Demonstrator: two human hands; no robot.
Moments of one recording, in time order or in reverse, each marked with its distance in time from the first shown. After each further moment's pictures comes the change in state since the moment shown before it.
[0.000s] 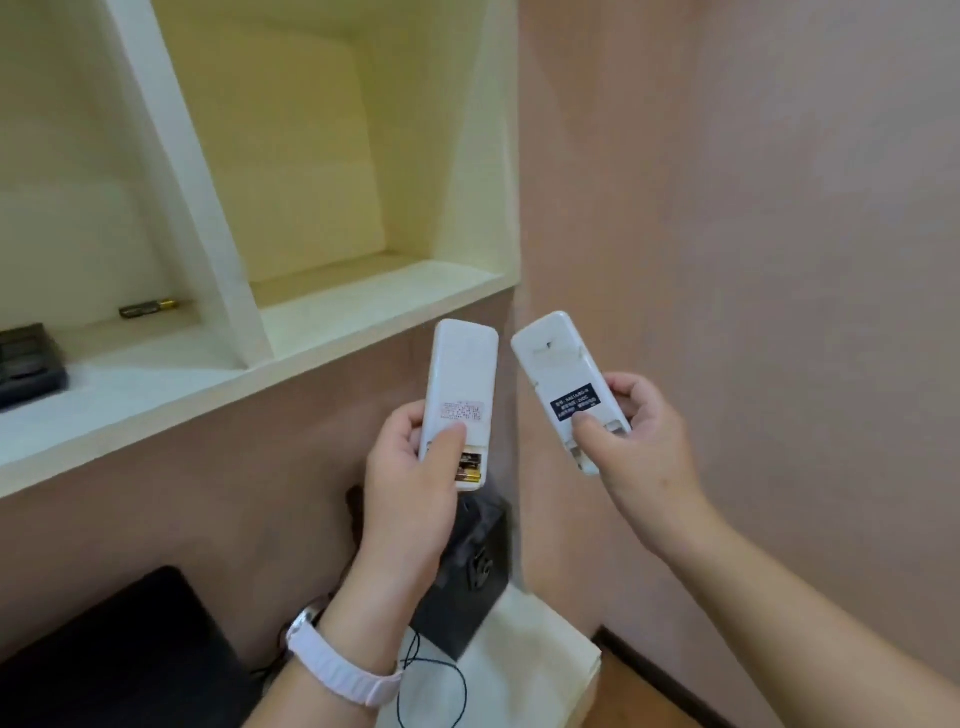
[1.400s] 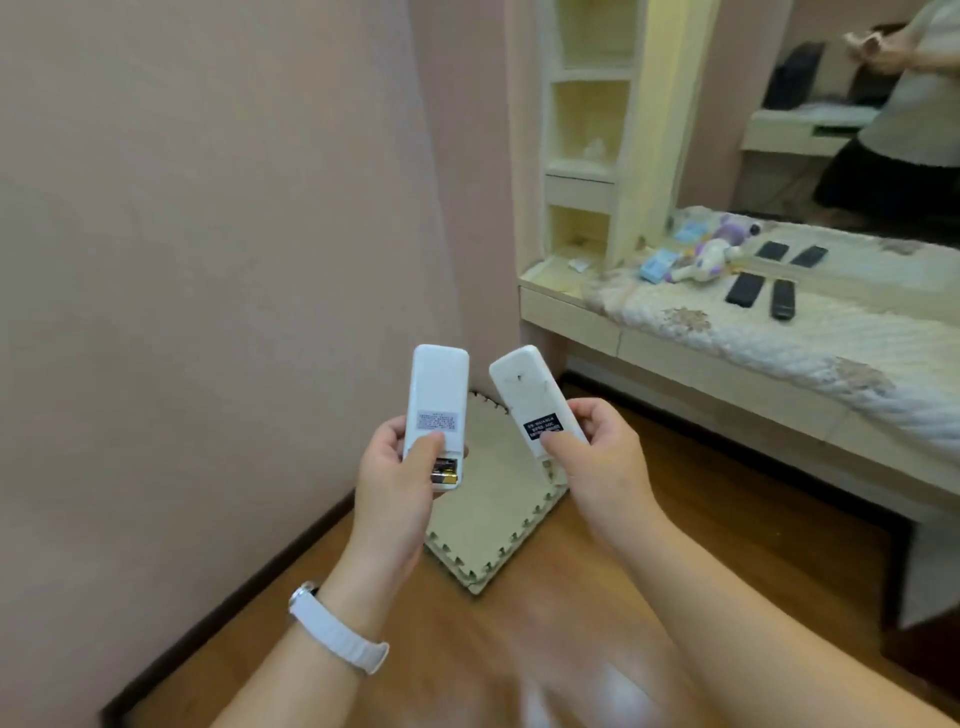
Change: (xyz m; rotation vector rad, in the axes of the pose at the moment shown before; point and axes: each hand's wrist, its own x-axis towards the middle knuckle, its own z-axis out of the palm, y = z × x) left_hand -0.638 0.037 0.087 -0.075 -1.590 -0.360; right_hand -0.725 -0.090 -0.269 -0.231 1.521 0.398
